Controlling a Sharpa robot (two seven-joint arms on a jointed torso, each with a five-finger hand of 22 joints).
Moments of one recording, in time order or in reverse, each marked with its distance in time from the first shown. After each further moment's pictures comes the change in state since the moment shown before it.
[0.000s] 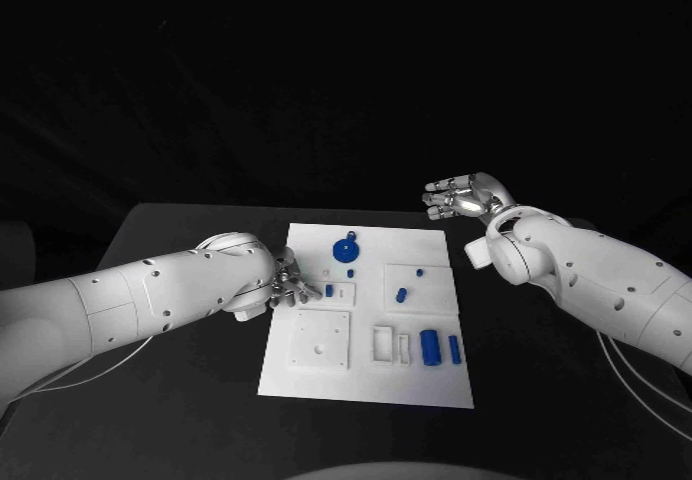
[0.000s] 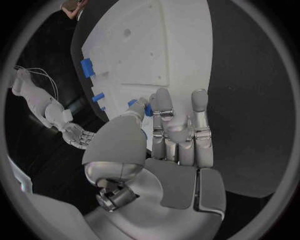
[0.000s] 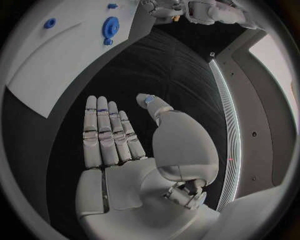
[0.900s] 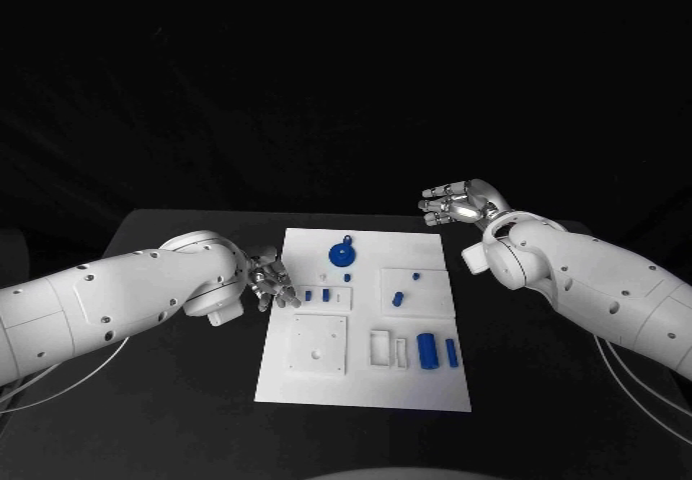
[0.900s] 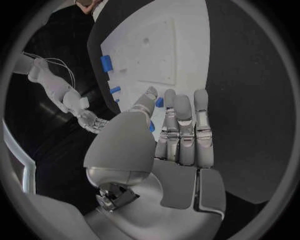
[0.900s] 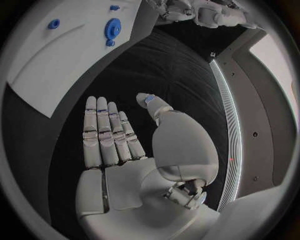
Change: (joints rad) left arm 0.021 -0.157 0.060 0.152 0.064 0.018 0.085; left_hand 0.219 0.037 -0.022 -0.124 -0.029 -0.229 0.134 -0.140 -0.369 -0.092 0.070 -0.301 -0.097 -0.174 0.058 -0.257 -0.234 -0.010 -0.097 0.043 -0.159 -0.056; right arm -0.007 -0.007 0.000 0.000 0.000 0.006 -0.003; right_hand 0.006 0.006 -0.012 -0.018 0.000 -0.017 0.003 0.000 -0.001 -0.015 0.005 0.000 0.000 -0.012 0.005 0.000 -0.001 0.000 -0.014 0.007 -0.004 0.000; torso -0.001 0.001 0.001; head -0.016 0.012
